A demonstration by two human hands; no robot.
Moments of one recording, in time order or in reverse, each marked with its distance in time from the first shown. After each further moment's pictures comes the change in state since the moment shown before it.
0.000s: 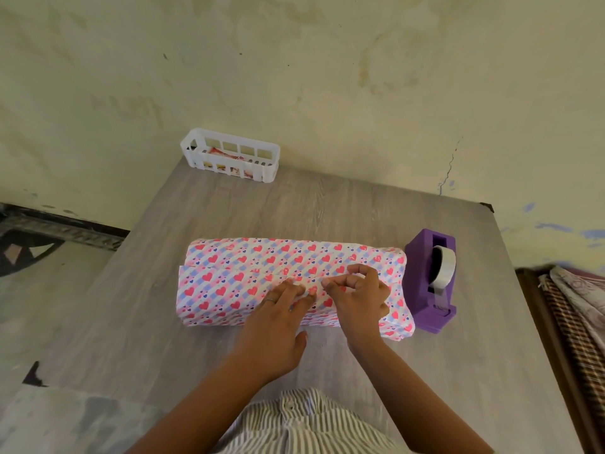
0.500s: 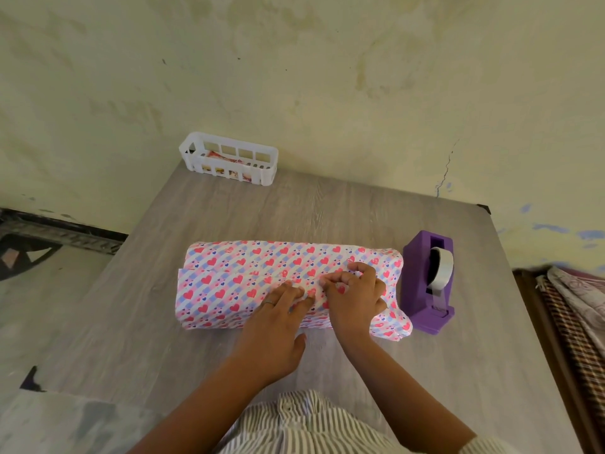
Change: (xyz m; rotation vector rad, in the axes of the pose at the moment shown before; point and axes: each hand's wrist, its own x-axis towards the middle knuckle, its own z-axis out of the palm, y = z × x) left_hand 0.002 0.005 -0.010 -0.034 -0.085 -0.029; right_hand -0.002 -0.009 0.006 -0.127 0.083 -0.048
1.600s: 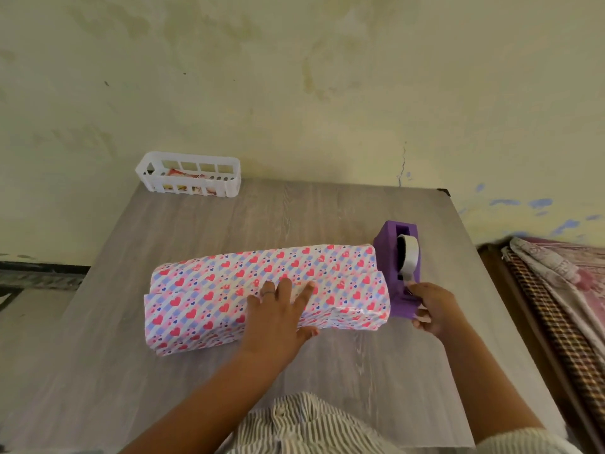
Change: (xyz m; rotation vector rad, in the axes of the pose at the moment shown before) left_hand 0.038 0.038 -0.014 0.373 -0.260 0.006; right_hand 0.088 0.110 -0.128 0.421 -0.191 0.660
